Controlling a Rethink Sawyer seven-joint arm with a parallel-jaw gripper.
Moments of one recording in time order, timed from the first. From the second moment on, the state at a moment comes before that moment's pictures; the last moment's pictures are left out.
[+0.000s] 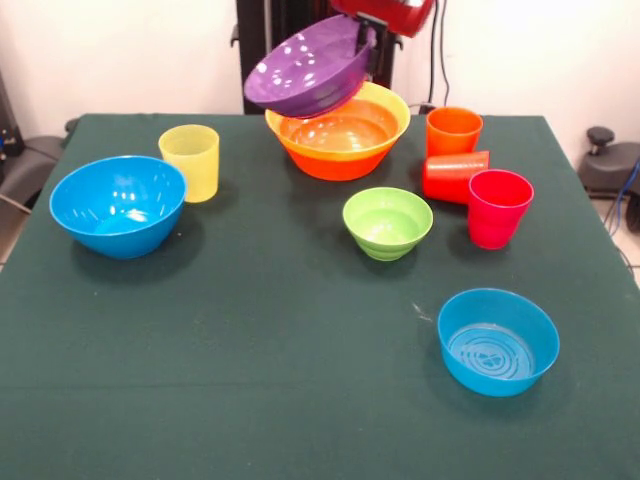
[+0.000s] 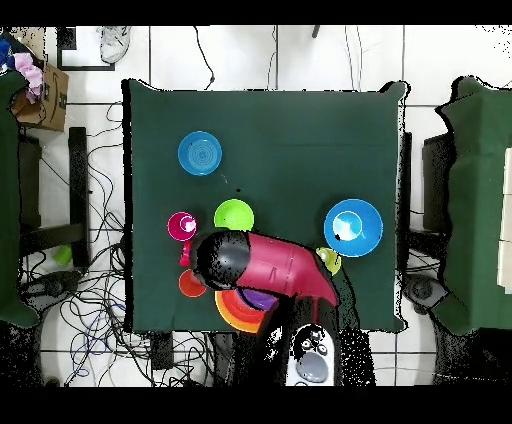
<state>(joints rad) -0.06 -0.82 -0.18 1.89 0.05 0.69 2.02</state>
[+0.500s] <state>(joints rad) -0.06 -0.78 -0.18 1.89 0.07 0.59 2.08</state>
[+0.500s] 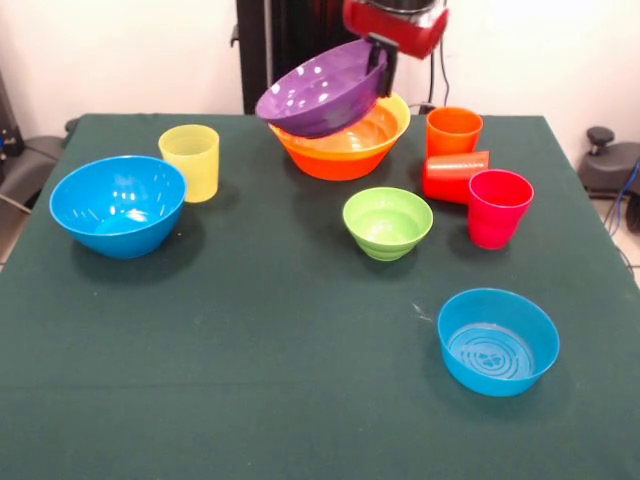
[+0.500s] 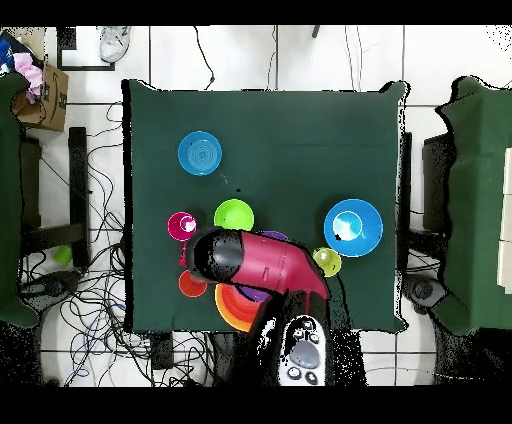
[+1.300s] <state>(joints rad) -0.17 -0.76 -0.19 1.88 0.01 0.58 2.08</state>
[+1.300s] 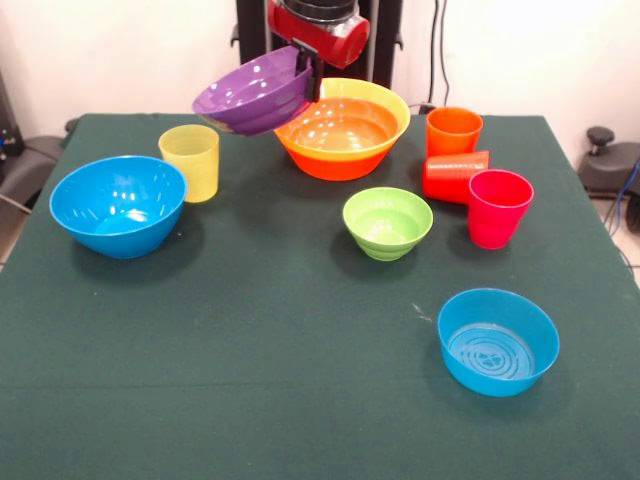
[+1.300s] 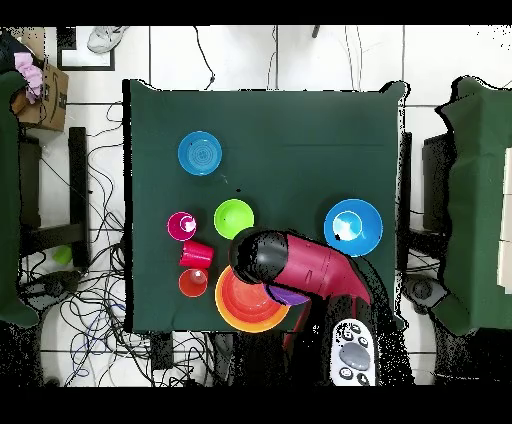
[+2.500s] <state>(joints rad) -0.06 -0.75 -0.19 1.98 0.01 0.43 2.08</state>
